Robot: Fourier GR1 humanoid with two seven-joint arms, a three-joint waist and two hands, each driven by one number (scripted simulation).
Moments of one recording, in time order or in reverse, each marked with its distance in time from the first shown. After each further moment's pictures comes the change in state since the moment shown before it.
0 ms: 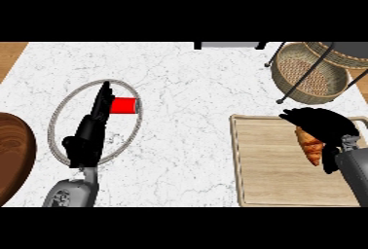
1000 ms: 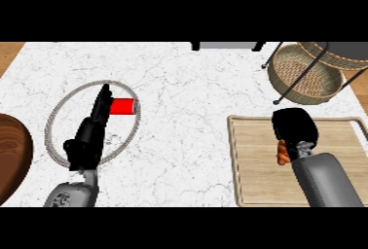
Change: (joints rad) left arm 0.020 -0.010 0.005 -0.006 -0.018 -0.003 -0.006; right arm 0.026 0.286 -0.031 -0.069 0.203 -0.136 0.457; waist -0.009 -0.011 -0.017
